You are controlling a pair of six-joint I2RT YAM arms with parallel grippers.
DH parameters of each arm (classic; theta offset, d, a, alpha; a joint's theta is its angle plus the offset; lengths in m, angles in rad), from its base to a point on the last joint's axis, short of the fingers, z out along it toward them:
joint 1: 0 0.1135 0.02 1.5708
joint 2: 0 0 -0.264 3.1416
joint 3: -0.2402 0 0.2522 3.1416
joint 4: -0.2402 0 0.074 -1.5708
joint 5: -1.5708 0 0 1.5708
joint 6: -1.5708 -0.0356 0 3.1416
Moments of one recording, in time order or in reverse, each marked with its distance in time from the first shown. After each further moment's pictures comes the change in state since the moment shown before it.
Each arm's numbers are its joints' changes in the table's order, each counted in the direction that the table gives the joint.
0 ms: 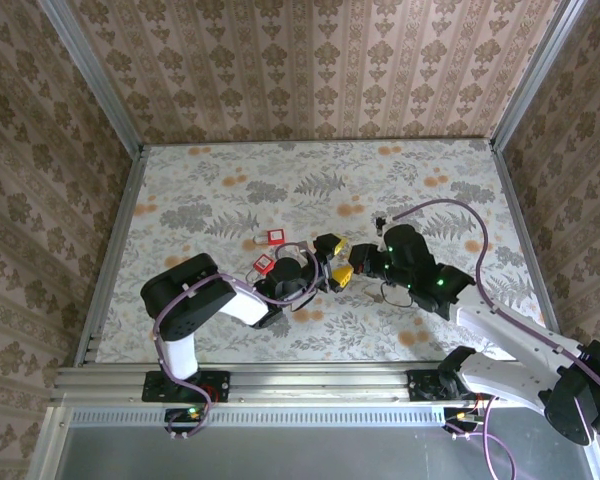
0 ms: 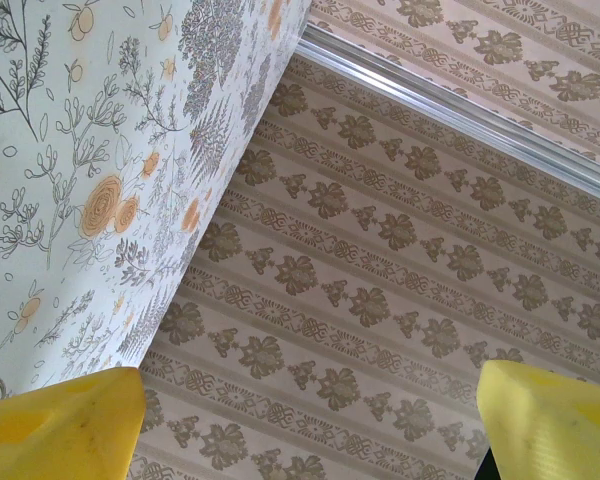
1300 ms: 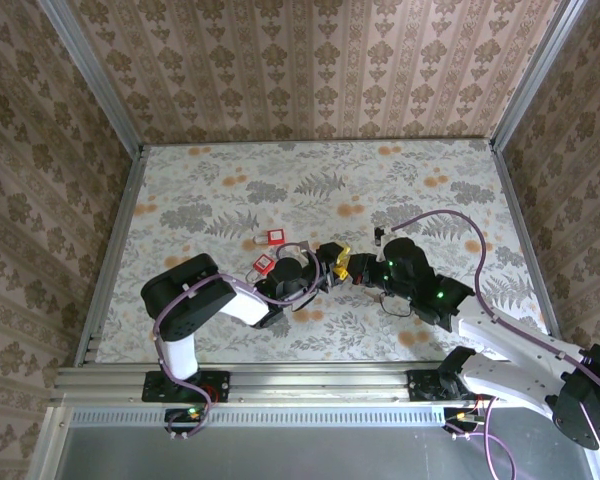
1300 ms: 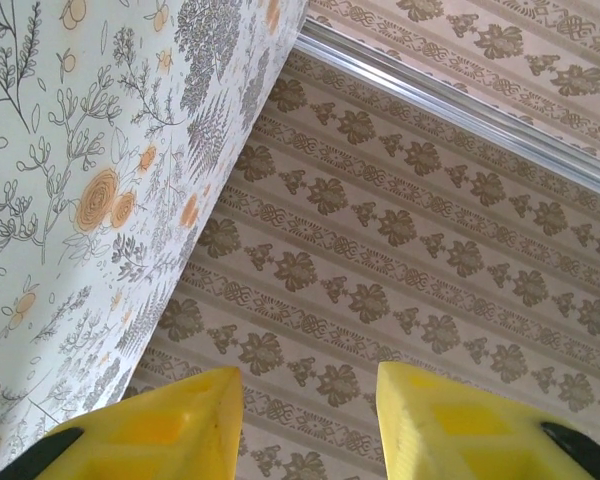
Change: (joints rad) left arm -0.004 0.000 -0.007 -0.003 -0.002 -0.003; right arm 0.049 0.053 0.092 0.080 -0.026 -0.006
